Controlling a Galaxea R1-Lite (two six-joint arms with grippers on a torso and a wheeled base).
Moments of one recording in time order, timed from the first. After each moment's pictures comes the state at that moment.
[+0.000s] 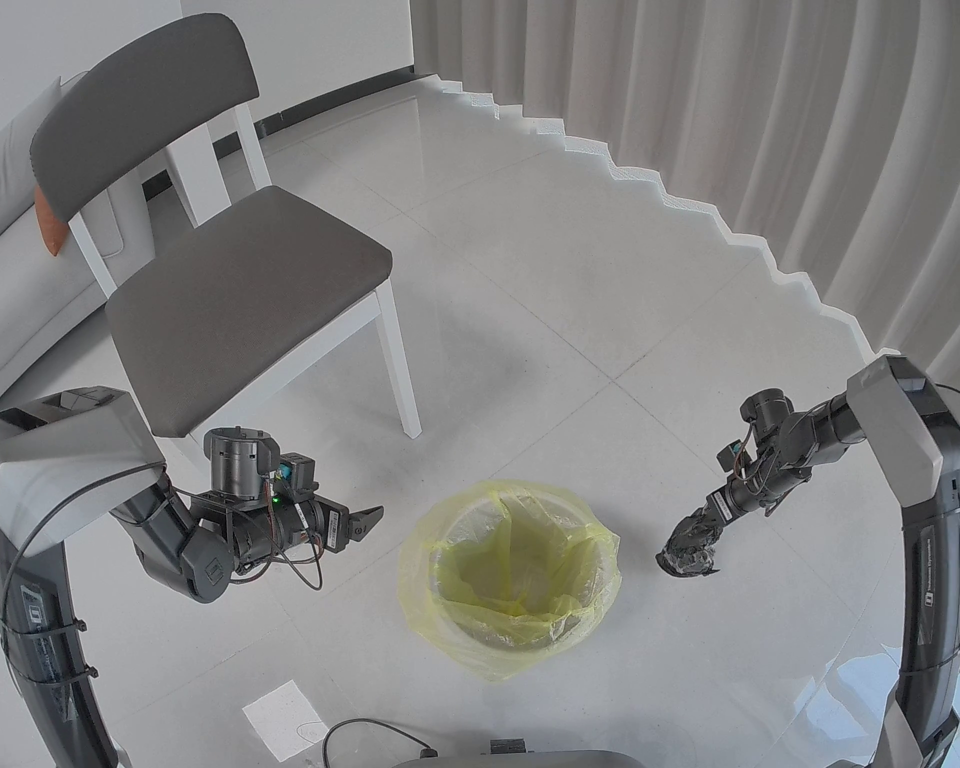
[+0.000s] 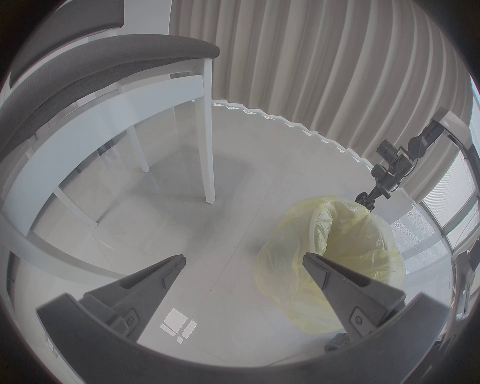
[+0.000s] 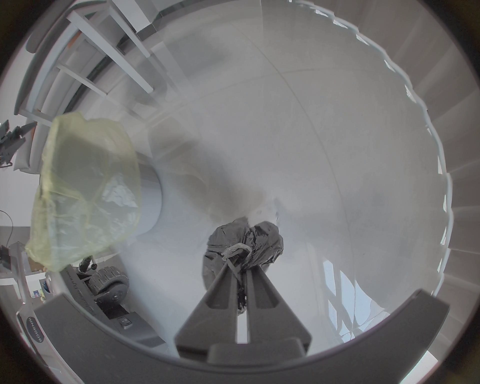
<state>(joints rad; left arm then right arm) -0.23 2.16 -0.76 -0.90 -0.18 0.12 0.00 2.51 -1.59 0.17 0.15 -0.36</state>
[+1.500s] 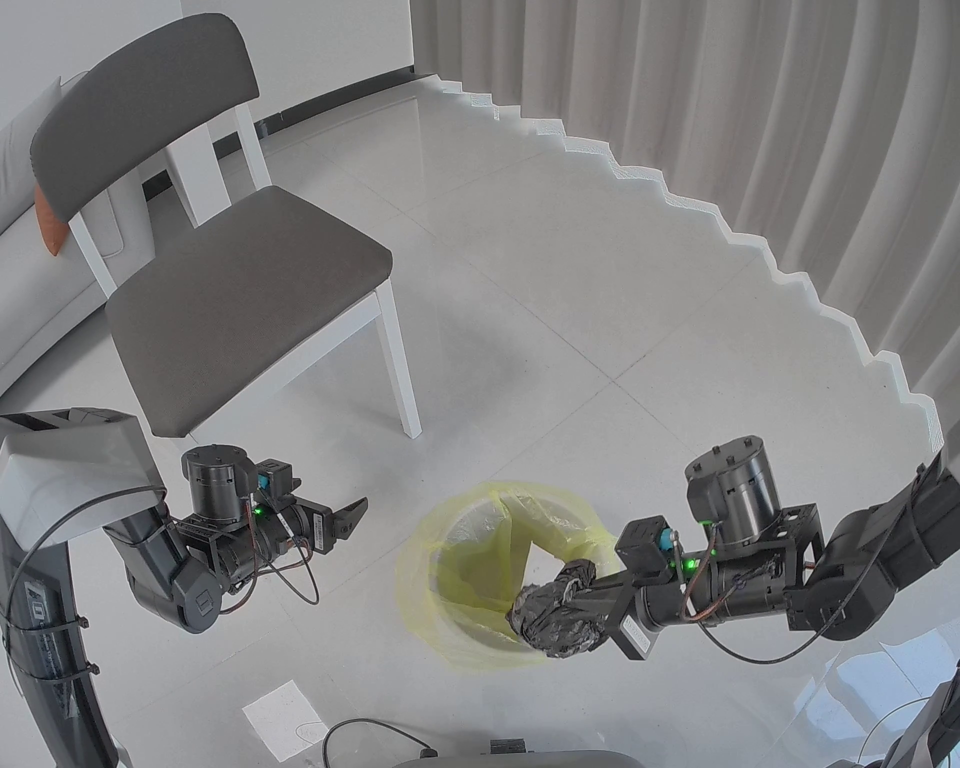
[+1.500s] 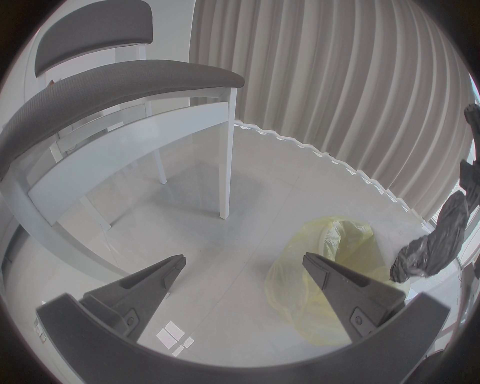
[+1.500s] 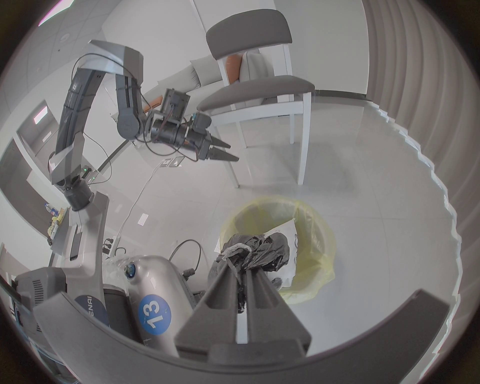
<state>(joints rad) -0.21 2.18 -0.61 -1.20 -0.14 0.06 0.66 1.87 -0.71 -0.46 0.20 -0.26</state>
